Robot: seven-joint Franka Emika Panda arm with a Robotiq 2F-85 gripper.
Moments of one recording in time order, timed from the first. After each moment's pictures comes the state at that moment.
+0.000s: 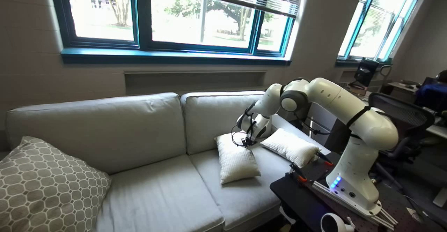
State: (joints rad) arm 0.51 1.21 -0.29 -1.65 1.54 3.00 2.38
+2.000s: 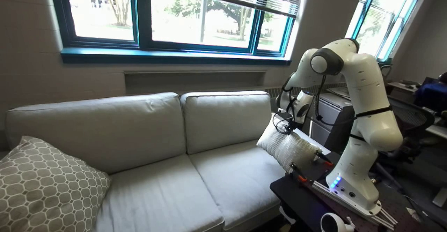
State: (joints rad) arm 0.63 0.58 -0.72 -2.45 1.34 2.90 1.88
